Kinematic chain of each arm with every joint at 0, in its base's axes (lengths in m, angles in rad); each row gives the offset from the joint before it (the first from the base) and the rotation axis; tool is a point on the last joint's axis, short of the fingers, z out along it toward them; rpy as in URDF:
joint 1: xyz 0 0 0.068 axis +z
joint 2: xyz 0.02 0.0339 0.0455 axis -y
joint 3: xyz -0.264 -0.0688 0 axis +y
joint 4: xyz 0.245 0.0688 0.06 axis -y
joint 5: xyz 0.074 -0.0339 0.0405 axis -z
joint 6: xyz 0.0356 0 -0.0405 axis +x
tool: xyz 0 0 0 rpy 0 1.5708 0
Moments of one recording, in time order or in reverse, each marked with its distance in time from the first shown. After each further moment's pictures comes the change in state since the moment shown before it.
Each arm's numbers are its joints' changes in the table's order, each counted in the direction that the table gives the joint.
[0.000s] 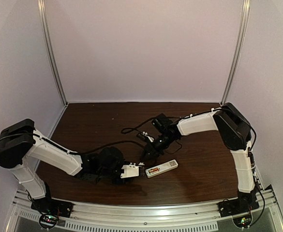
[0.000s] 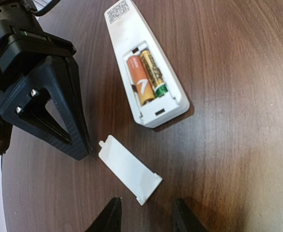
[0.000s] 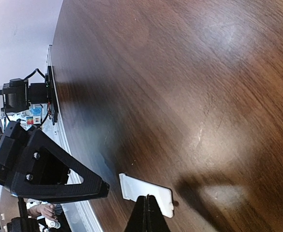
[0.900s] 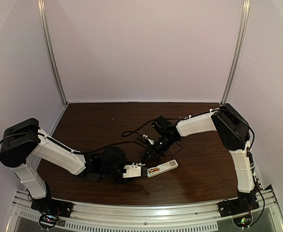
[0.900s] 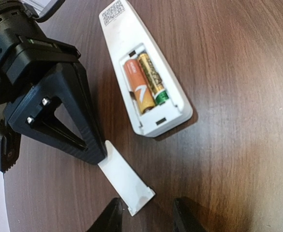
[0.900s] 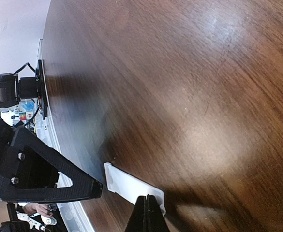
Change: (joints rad) left arm 0.006 -0.051 -0.035 0.019 0.010 0.039; right arm 0.005 -0.022 0.000 -0.043 0.024 -0.046
